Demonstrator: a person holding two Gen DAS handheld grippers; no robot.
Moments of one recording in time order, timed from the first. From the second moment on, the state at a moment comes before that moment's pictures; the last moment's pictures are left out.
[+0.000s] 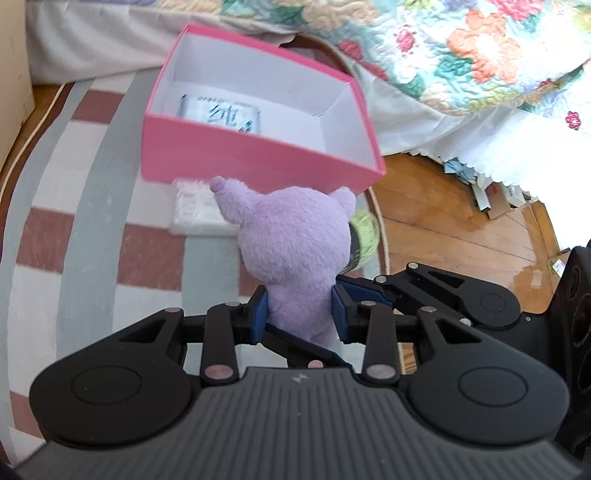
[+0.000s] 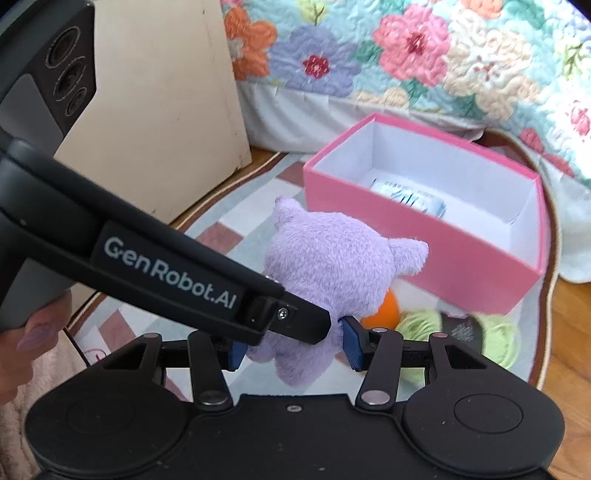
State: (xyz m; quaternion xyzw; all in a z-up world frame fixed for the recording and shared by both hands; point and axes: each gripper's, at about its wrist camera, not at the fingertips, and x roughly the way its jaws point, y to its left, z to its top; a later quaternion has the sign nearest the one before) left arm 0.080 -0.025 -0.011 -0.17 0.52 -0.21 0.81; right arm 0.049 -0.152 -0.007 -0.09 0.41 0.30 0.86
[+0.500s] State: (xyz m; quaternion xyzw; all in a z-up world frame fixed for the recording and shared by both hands) left arm 0.103 -0.066 0.033 -0.13 0.50 -0.24 0.82; right arm 0.068 -0.181 0.034 -0.08 0.40 0.27 0.87
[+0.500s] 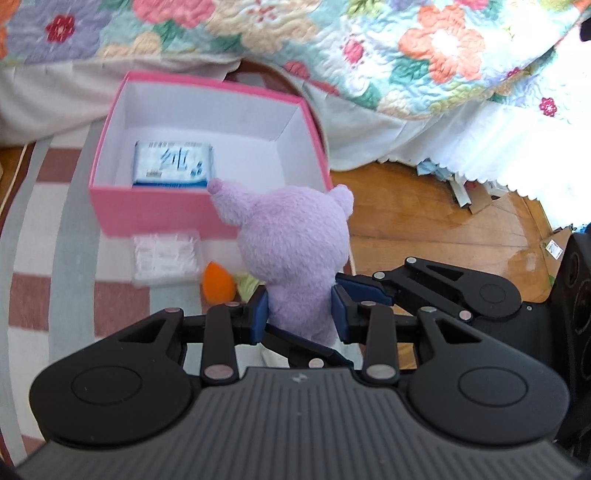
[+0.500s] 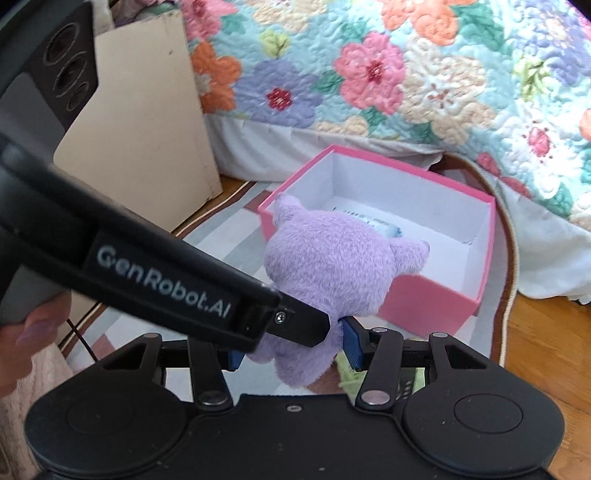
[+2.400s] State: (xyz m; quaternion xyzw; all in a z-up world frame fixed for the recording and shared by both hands) left arm 0.350 -0.110 -0.116 -0.22 0.59 -0.19 0.75; right arm 0.311 -0.195 -0.085 -0.07 0.53 0.21 0.82
